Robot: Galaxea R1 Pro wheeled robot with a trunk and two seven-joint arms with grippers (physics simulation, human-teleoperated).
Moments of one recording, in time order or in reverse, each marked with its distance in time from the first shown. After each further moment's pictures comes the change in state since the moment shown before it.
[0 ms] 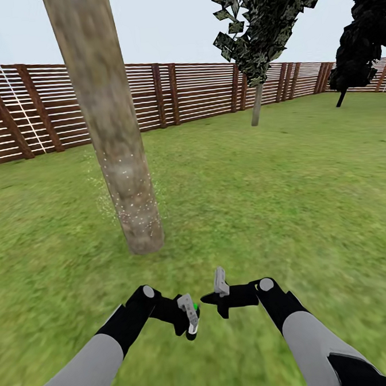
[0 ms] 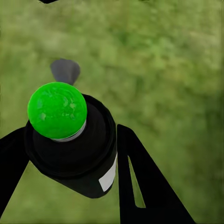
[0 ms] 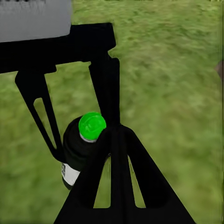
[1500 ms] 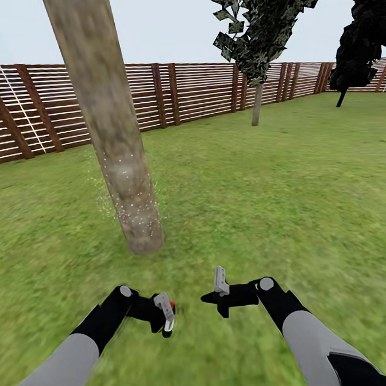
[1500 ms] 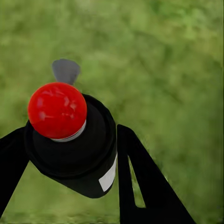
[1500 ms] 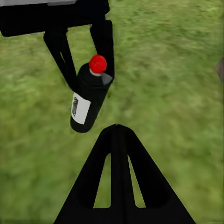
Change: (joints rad) left arm -0.009 0.137 -0.003 0.004 0.052 0.009 0.010; right arm -0.003 -0.001 0.000 0.000 0.000 0.000 0.000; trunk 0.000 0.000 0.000
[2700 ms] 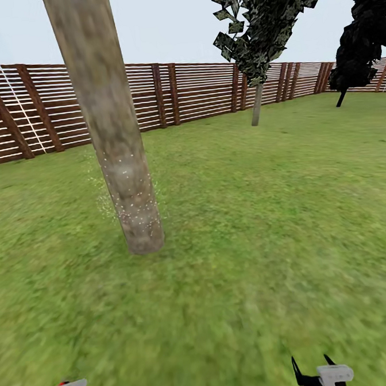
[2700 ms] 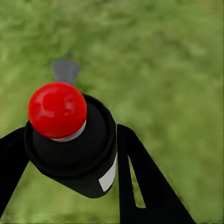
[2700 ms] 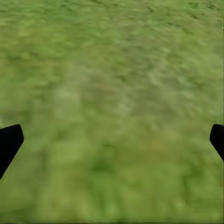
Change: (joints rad) left arm 0.504 0.110 0.685 0.196 0.412 -0.506 0.893; right arm 0.506 -0.231 -0.003 0.249 -0.531 -0.442 -1.133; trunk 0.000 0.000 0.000
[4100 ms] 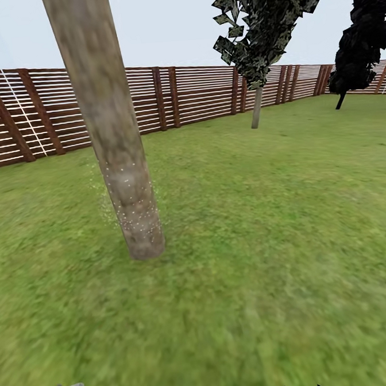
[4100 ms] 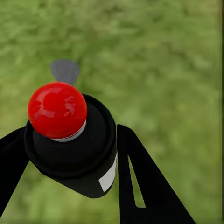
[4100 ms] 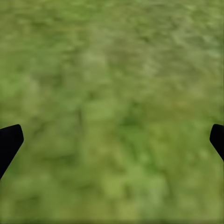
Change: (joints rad) left arm 0.001 0.000 0.040 0.022 -0.003 -0.002 0.001; right arm 0.000 0.045 0.002 0.165 0.005 0.002 0.002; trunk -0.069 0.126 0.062
